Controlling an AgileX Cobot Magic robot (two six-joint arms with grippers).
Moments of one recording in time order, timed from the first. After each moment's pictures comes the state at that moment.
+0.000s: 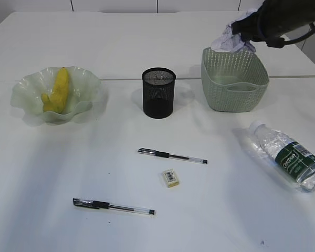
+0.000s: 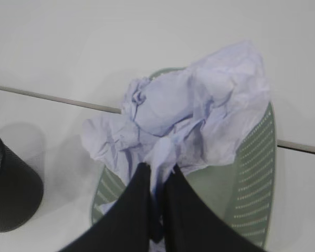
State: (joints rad) left arm 0.11 1.61 -1.52 -0.38 0.84 0.42; right arm 0.08 1.97 -1.65 0.26 0.43 -0.36
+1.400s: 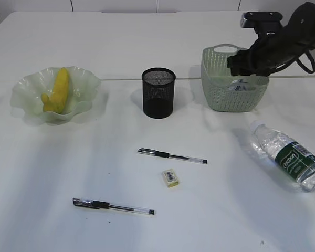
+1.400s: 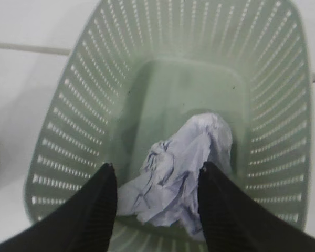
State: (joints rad) left arm 0.11 1.61 -1.52 -0.47 0.84 0.41; right arm 0.05 2.14 -1.67 0.29 0.43 -0.34
